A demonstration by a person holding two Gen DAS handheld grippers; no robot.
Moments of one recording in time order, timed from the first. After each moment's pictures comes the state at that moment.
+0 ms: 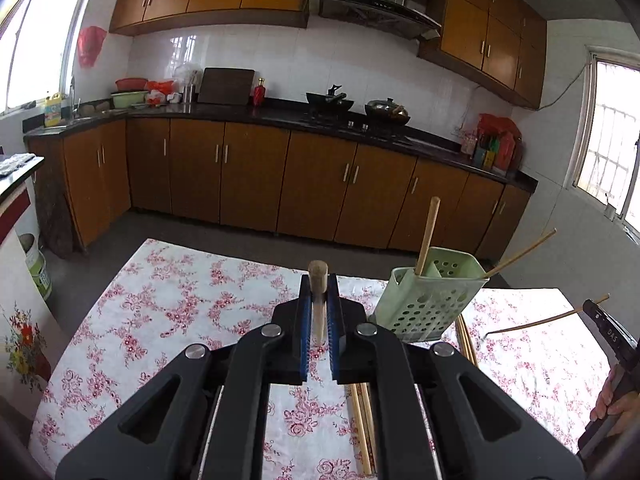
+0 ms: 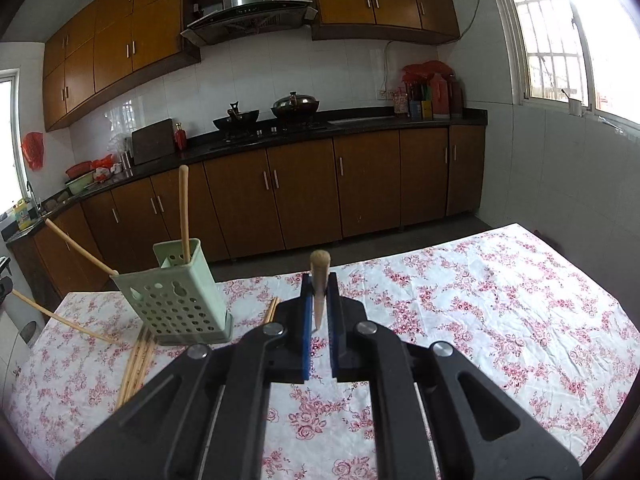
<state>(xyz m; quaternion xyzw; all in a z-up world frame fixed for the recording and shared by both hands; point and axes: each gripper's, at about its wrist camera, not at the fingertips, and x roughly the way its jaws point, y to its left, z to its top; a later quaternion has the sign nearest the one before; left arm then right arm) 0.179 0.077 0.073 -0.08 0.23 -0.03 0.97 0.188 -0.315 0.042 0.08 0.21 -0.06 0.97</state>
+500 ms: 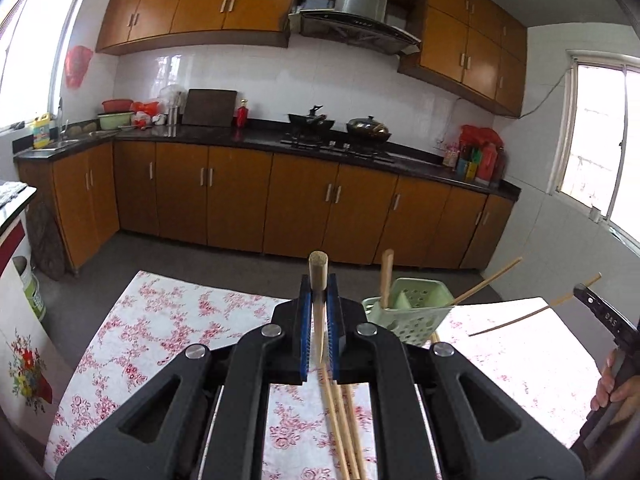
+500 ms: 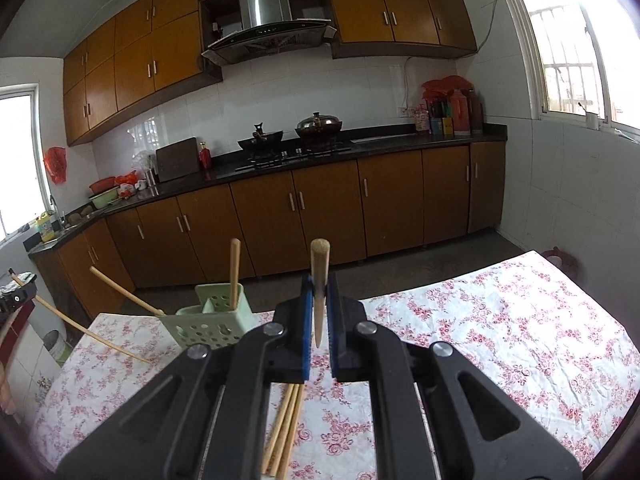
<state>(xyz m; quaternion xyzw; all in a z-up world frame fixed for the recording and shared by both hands) 0.168 0.069 0.117 -0.07 0.21 -0.07 0.97 0.179 -0.308 0.103 0.09 0.19 -0.01 0.98</state>
